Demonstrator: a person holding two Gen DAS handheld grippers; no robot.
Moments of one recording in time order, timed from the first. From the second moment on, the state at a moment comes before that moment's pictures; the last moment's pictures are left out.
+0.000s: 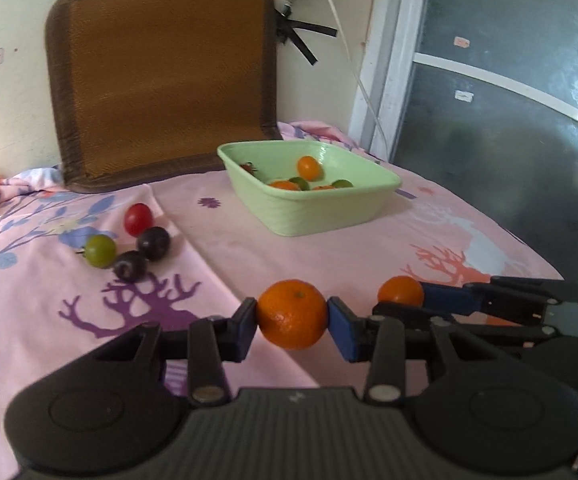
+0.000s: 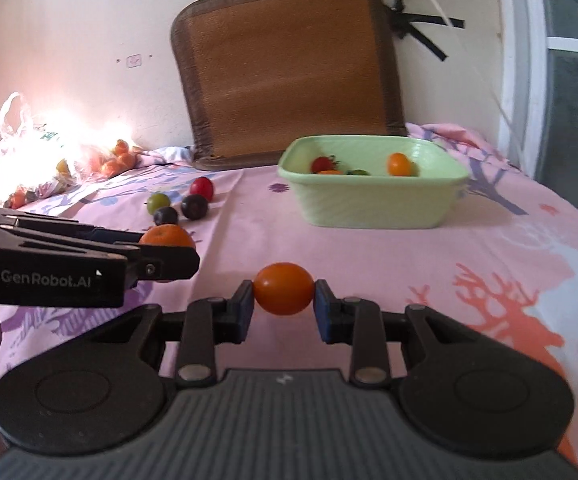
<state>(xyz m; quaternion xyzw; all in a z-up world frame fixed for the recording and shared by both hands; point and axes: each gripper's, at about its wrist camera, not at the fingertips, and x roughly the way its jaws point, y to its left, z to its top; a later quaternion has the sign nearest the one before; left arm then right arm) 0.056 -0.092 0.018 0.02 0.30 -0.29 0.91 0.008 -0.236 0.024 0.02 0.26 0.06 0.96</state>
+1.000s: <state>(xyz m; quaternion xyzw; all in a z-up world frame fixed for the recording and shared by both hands) 0.054 -0.131 0.015 0.06 0.30 -0.29 0.91 -0.021 -0.272 0.003 0.03 0.23 0.01 0.97</state>
